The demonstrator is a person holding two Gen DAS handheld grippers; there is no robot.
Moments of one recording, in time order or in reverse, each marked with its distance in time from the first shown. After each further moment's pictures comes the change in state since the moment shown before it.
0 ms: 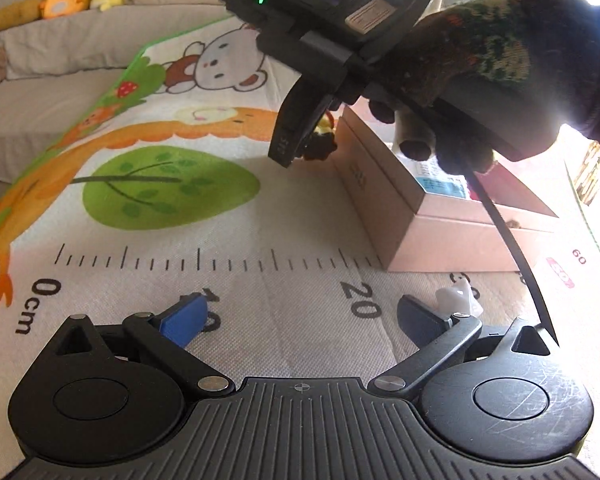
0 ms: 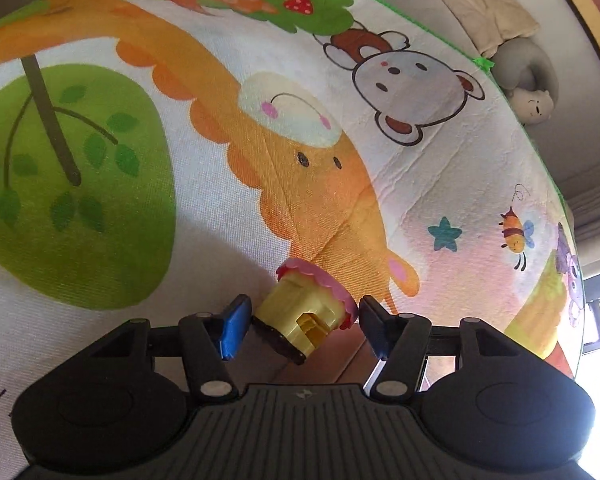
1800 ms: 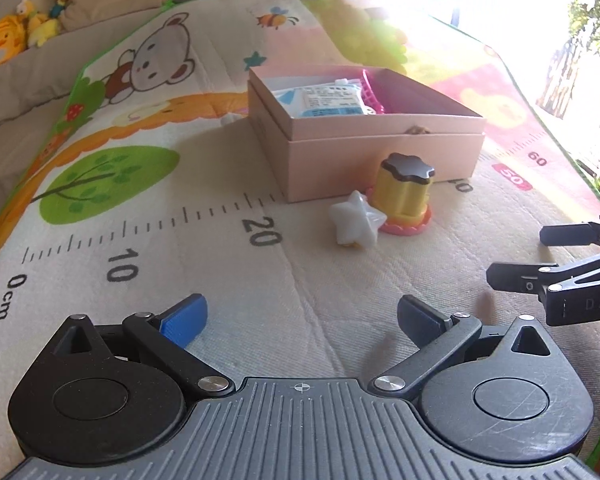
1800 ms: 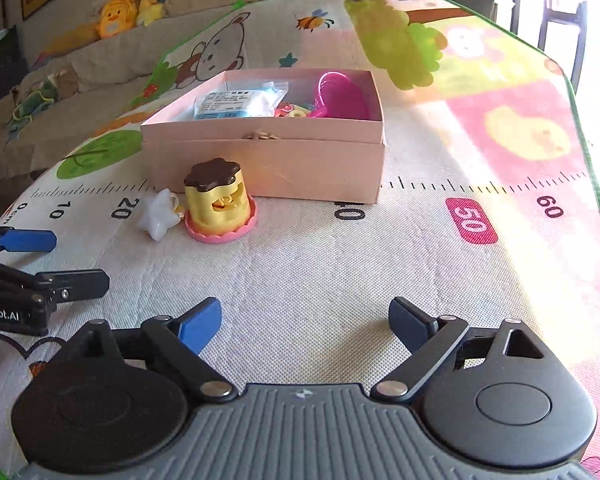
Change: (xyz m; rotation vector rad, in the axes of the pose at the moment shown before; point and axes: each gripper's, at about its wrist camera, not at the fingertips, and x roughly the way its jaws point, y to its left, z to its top) left arm -0.014 -0.066 -0.031 0.256 0.096 -0.020; right arm -0.135 0.013 -0.343 0.961 -0.157 0.207
